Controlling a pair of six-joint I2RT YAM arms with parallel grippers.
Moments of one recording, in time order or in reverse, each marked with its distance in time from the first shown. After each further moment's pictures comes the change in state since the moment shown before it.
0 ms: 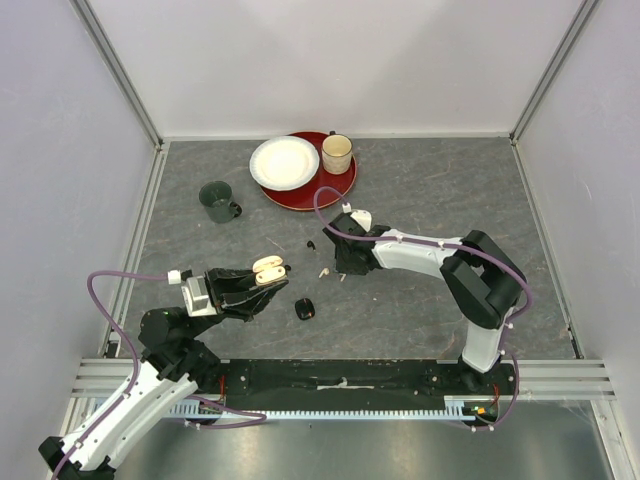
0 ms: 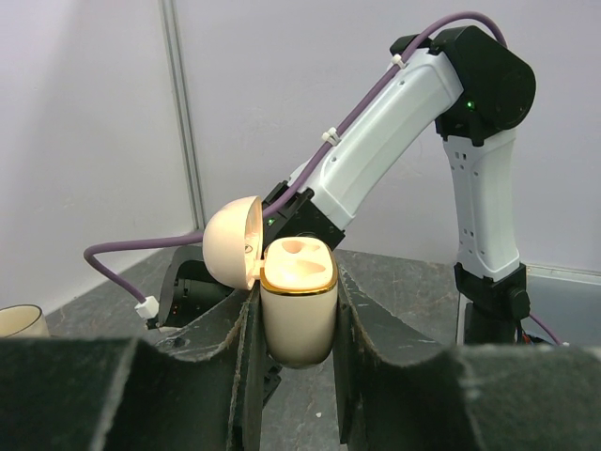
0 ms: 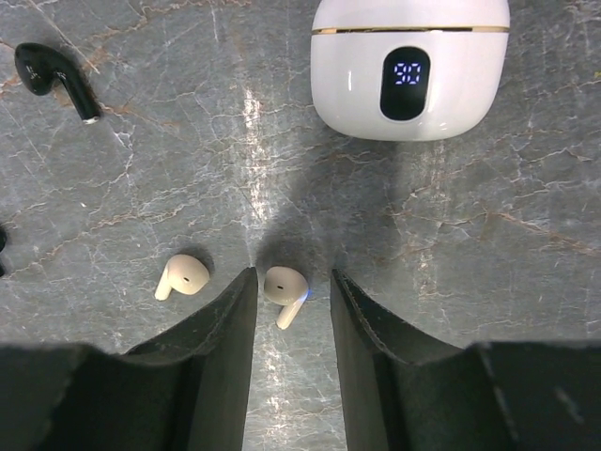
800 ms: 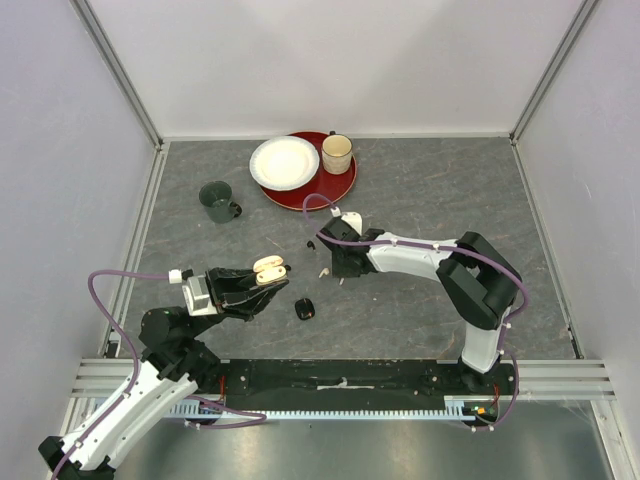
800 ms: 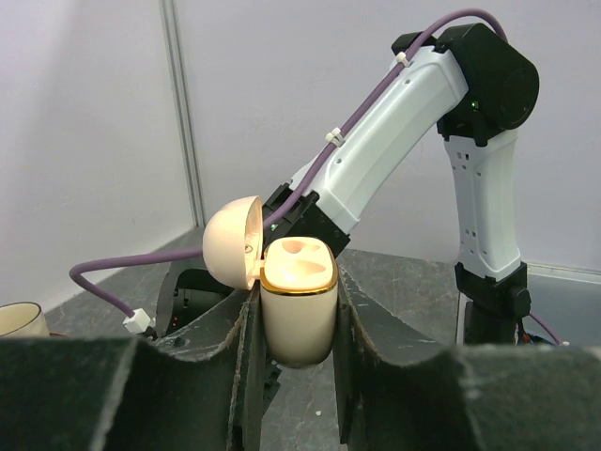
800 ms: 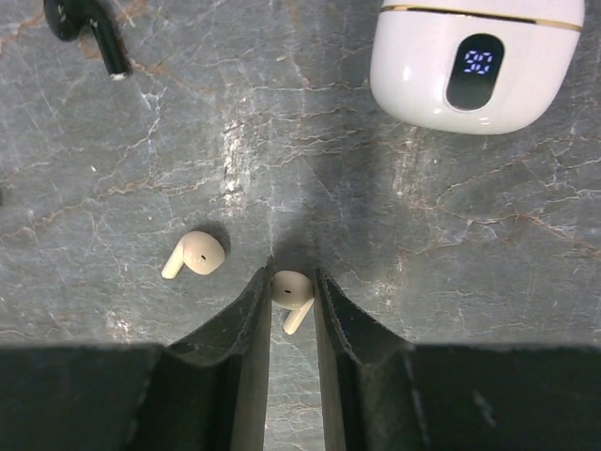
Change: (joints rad) left arm 0.000 0.005 0.000 -0.001 0.000 0.000; right arm 0.039 0.015 0.013 0.001 0.013 -0.070
